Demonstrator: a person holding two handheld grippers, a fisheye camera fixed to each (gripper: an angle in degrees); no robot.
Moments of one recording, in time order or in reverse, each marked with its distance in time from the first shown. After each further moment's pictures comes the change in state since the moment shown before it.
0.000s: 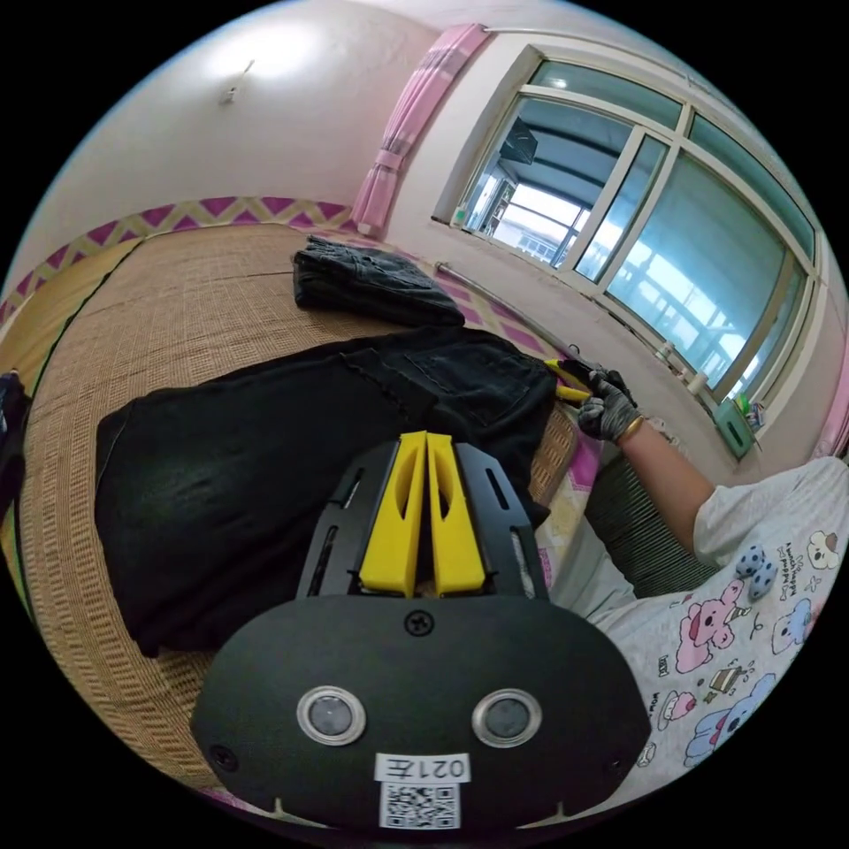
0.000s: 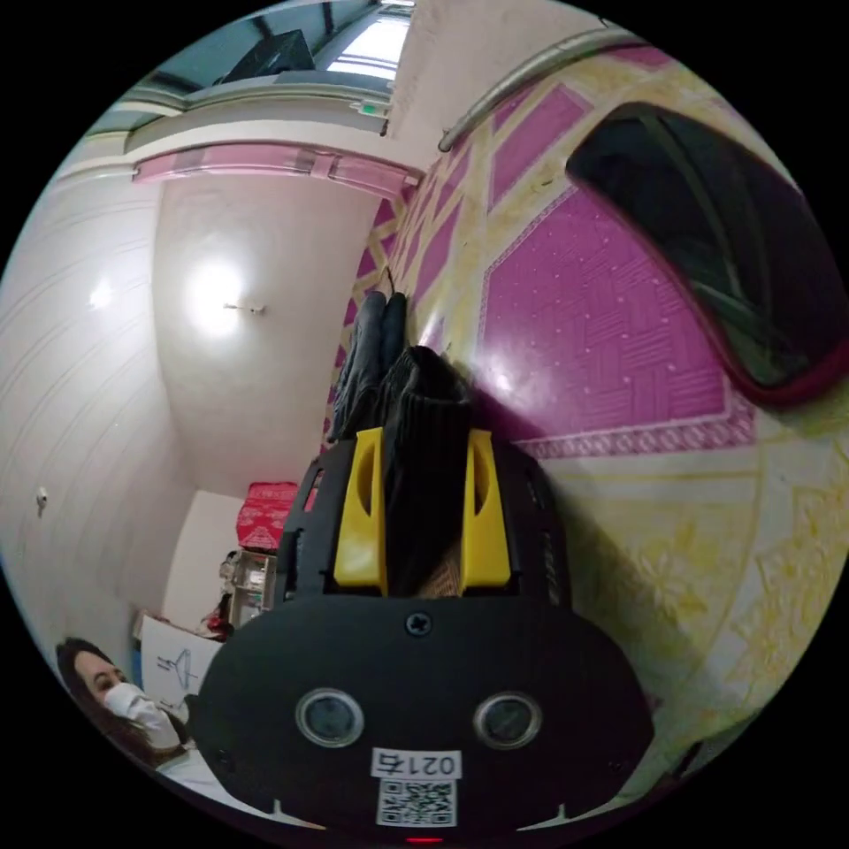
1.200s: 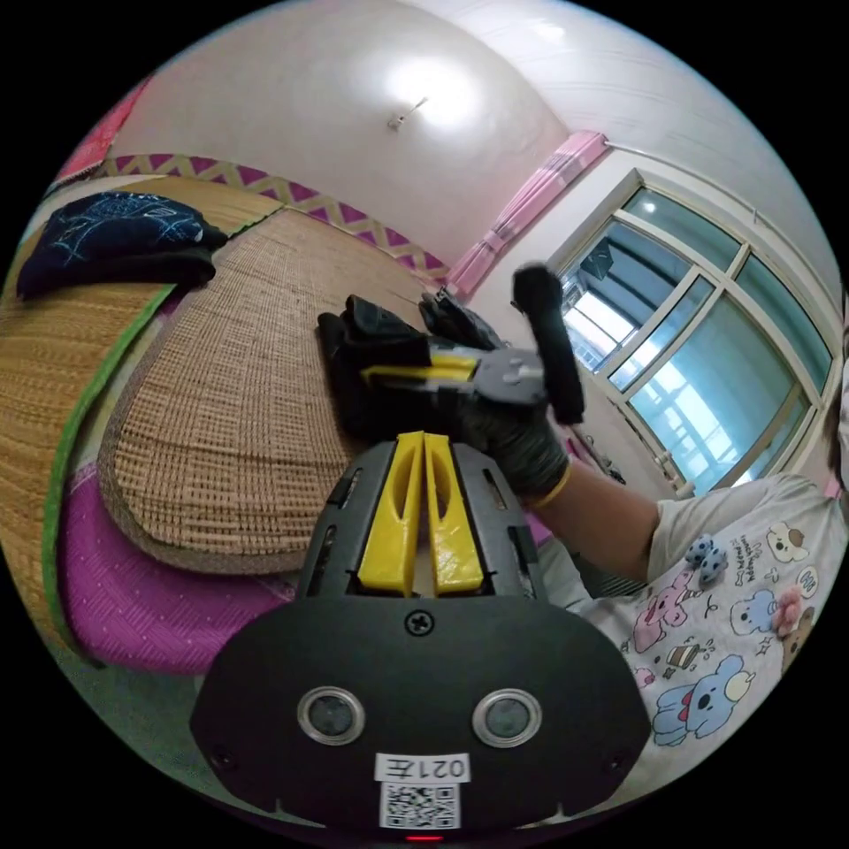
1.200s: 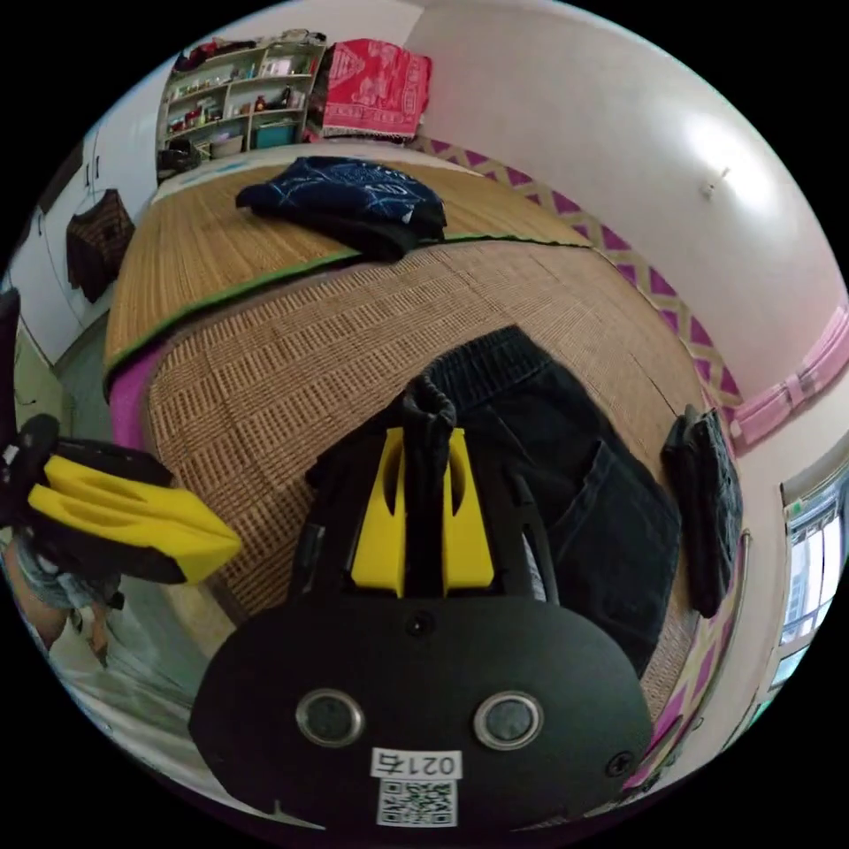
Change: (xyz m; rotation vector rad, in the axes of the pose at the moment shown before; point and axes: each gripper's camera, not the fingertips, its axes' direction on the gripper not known) left arm -0.149 0.129 -0.195 0.238 -0.034 -0.339; right arm -0.355 0.537 0.518 -0.548 0.593 -1.530
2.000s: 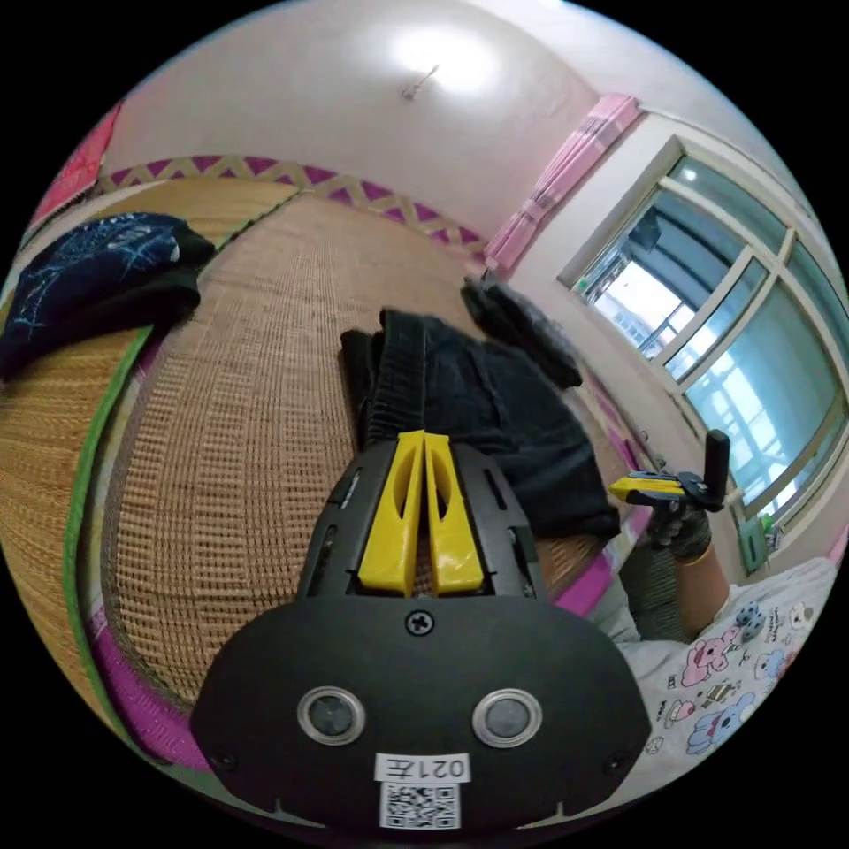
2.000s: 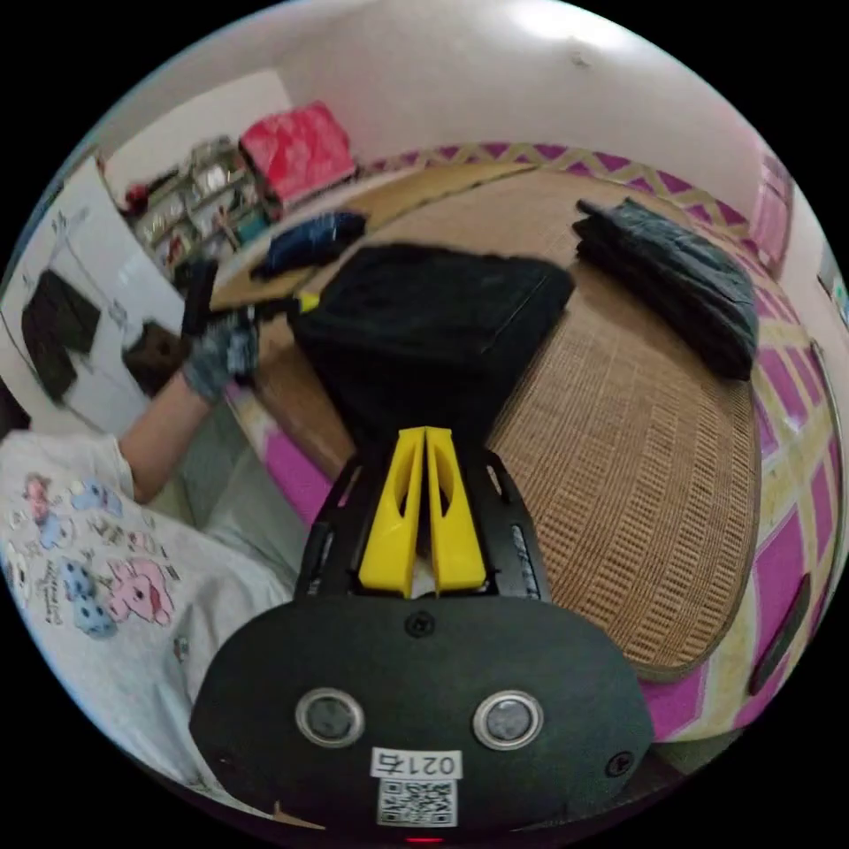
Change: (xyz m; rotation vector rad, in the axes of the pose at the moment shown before) left arm -0.058 -0.120 0.050 -0.065 -0.147 0.024; right arm 0.234 0.255 -0.056 0.061 -0.376 0.366
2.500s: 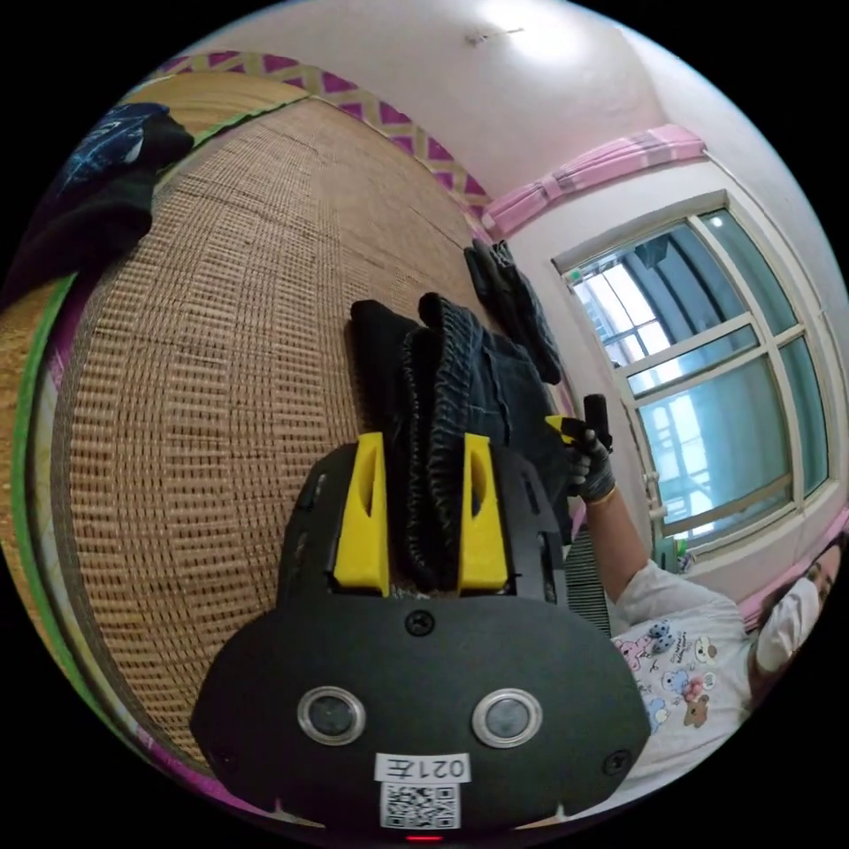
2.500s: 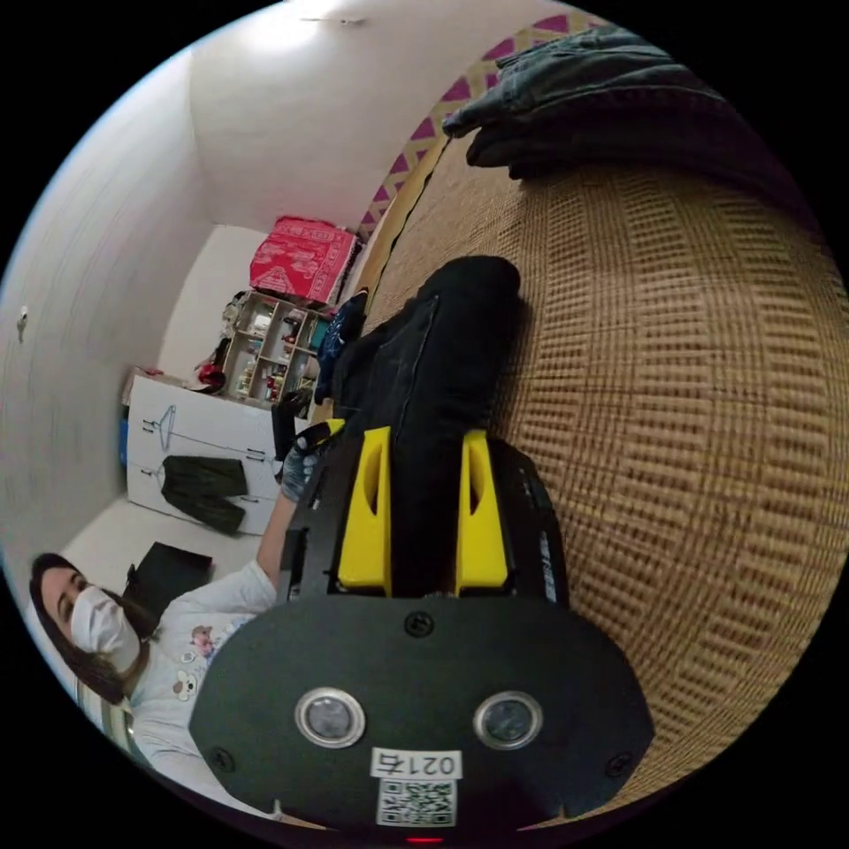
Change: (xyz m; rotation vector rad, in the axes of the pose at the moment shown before) left arm -0.078 -0.079 0.062 -0.284 0.214 -0.192; right arm 0.224 -0.079 0.097 -0.036 -0.594 0.418
